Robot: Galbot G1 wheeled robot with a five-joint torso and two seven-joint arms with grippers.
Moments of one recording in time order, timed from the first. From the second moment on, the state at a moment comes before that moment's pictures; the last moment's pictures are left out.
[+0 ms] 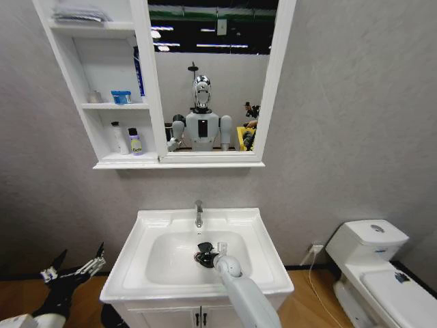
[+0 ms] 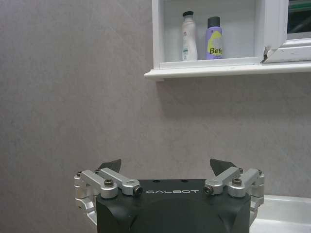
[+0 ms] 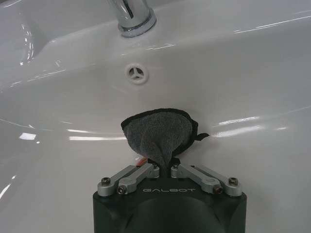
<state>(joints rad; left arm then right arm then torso) 1.73 -1.37 -1.02 -2.38 -0.45 0.18 -0.05 -0.70 1.58 0.10 1.12 0.56 -0.53 0.15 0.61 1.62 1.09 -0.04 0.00</state>
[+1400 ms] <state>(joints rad) 1.73 -1.37 -1.02 -2.38 -0.45 0.18 -0.05 -0.74 1.50 0.19 1.15 0.56 -0.56 0.14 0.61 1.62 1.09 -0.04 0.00</state>
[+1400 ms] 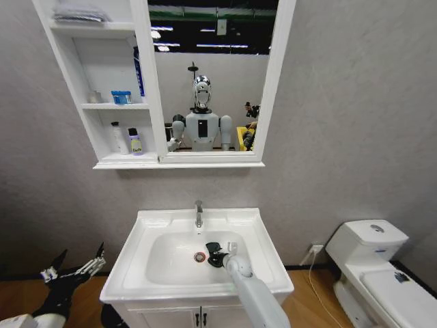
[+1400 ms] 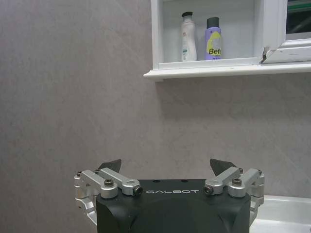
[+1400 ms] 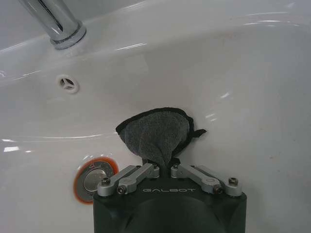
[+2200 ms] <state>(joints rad) 1.73 -1.37 -1.02 -2.38 -0.45 0.18 -0.05 -0.71 1.55 0.19 1.09 0.54 -0.53 0.12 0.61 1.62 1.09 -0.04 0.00</state>
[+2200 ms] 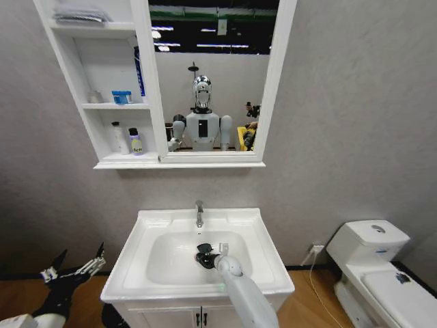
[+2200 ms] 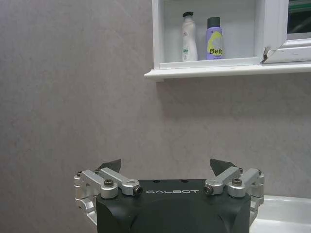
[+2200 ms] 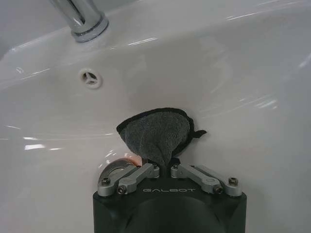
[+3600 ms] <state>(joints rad) 1.73 -1.37 -1.02 -2.38 -0.45 0.18 -0.05 -0.70 1.57 0.17 1.07 0.51 -0.53 0.12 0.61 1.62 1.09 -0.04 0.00</state>
